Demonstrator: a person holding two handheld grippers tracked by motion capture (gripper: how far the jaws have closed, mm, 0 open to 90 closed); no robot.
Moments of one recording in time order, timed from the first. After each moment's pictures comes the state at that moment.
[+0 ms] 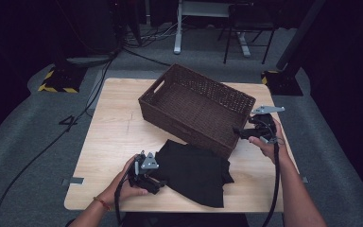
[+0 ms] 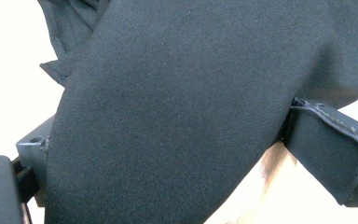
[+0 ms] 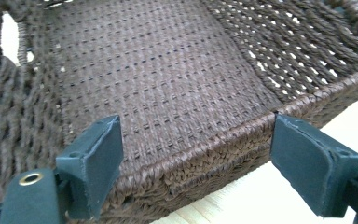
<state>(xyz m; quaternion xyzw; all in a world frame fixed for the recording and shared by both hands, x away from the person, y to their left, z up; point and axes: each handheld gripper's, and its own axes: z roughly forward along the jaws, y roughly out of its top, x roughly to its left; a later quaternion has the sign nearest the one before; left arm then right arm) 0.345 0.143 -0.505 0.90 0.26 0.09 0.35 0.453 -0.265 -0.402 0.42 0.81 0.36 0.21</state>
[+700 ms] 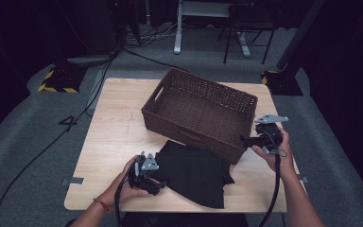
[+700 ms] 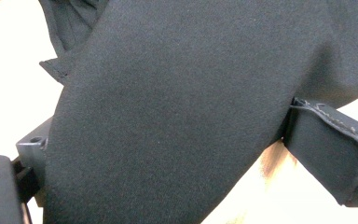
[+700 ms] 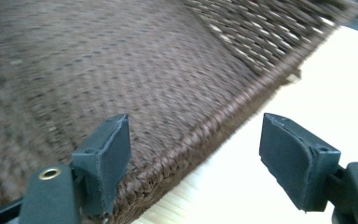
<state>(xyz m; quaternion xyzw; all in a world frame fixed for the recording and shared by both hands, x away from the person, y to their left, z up) 0.341 0.142 -0.505 0.89 0.26 0.10 0.35 0.419 -0.277 -0.398 0.46 0.80 0.30 0.26</state>
